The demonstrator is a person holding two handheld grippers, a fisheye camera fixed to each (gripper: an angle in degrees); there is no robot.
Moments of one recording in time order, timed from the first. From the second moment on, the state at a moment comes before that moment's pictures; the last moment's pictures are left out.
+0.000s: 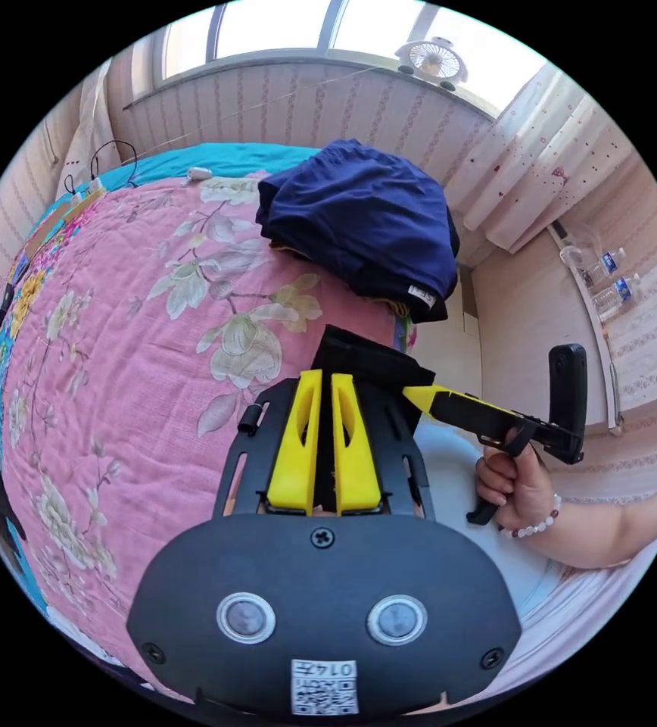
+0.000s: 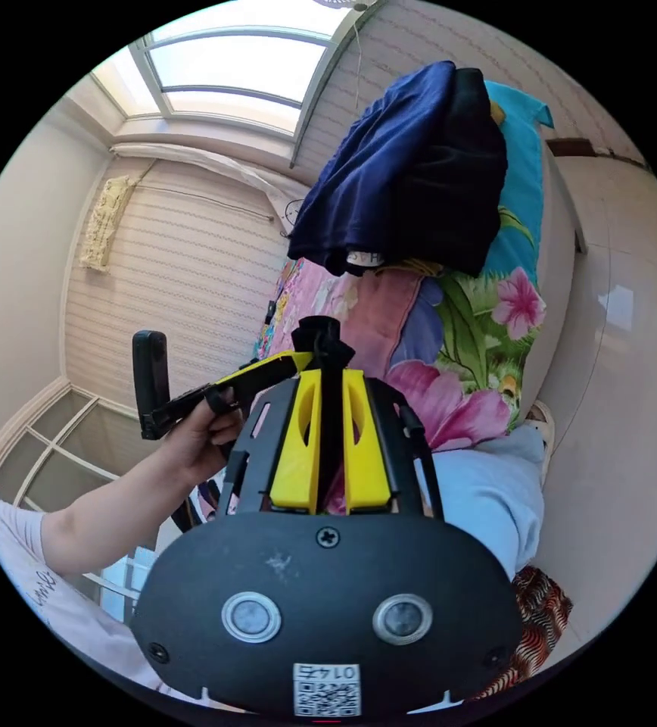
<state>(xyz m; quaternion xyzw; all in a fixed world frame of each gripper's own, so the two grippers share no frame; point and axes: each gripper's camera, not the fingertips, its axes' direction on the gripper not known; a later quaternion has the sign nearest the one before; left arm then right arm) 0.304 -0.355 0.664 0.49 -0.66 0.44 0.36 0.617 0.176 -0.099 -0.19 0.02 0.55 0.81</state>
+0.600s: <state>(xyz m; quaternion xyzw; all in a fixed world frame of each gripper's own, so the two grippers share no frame) -0.093 -0.033 0.613 0.75 -0.38 0.48 0.22 0.230 0.091 0.020 -0.29 -0.40 0.22 0.84</state>
